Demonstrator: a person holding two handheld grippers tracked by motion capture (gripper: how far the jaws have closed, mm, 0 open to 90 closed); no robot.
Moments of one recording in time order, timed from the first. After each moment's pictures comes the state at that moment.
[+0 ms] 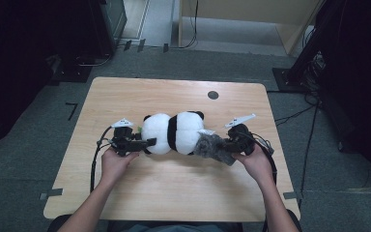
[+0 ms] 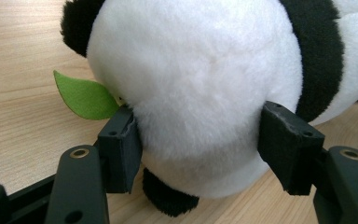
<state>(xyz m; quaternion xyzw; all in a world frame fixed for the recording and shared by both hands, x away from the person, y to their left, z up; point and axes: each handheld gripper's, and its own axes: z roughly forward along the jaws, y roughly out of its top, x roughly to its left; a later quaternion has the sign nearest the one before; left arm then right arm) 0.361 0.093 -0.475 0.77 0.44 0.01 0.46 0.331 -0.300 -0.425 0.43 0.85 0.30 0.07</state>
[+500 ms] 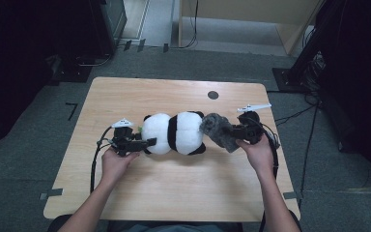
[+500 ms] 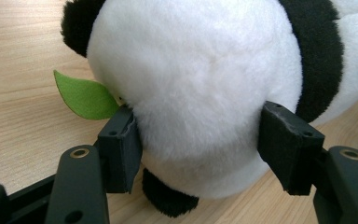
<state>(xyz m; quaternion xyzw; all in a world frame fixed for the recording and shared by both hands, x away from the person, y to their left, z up) 0.360 0.093 -0.475 0.77 0.44 0.01 0.46 0.350 -0.318 -0.401 0.51 0.78 0.36 0.10</state>
